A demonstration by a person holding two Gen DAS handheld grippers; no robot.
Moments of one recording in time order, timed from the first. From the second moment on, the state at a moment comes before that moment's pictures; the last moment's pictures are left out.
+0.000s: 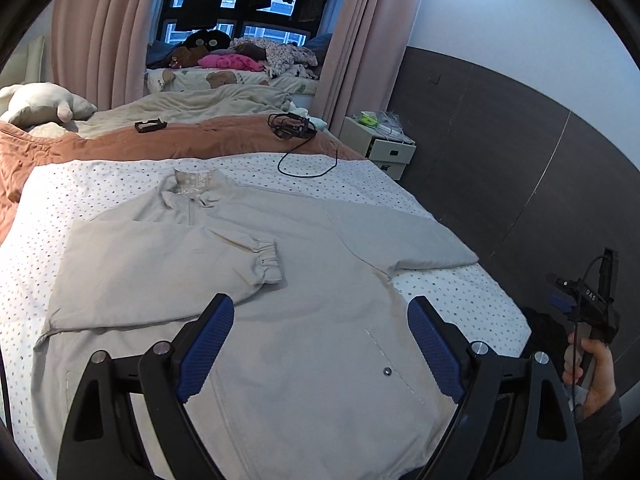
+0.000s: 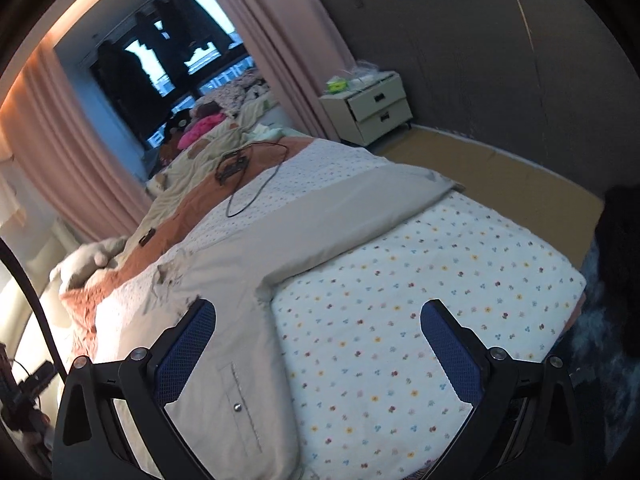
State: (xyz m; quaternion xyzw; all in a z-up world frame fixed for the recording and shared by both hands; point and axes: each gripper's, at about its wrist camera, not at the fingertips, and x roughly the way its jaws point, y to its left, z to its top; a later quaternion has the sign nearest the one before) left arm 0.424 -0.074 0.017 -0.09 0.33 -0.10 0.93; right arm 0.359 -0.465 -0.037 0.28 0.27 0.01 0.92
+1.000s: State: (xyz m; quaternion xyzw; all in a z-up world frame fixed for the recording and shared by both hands) left arm 0.600 -0.062 -0.136 -0.06 0.45 -0.09 0.89; right arm 0.565 -0.522 -0.125 0.36 0.33 -0.05 0.87
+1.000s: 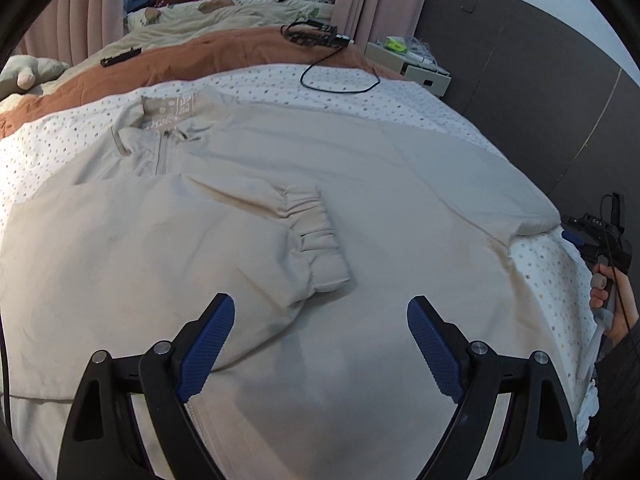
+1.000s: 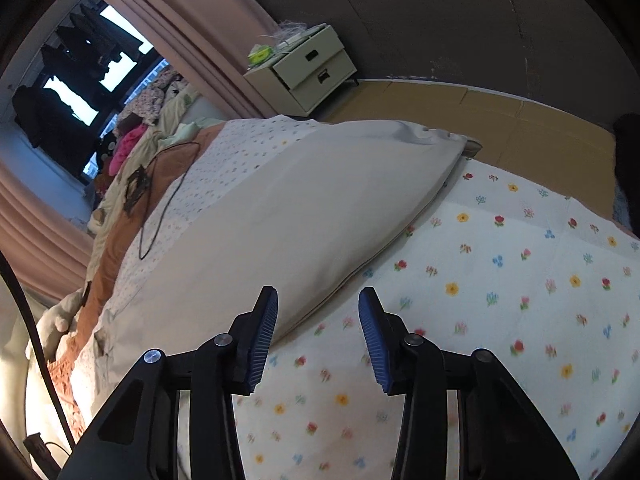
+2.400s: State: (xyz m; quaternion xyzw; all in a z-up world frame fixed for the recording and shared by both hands) left arm 0.551 -0.004 -0.125 -0.23 0.42 -0.05 0.88; right arm 0.528 -0.453 -0.026 0.25 0.31 -0.05 0.91
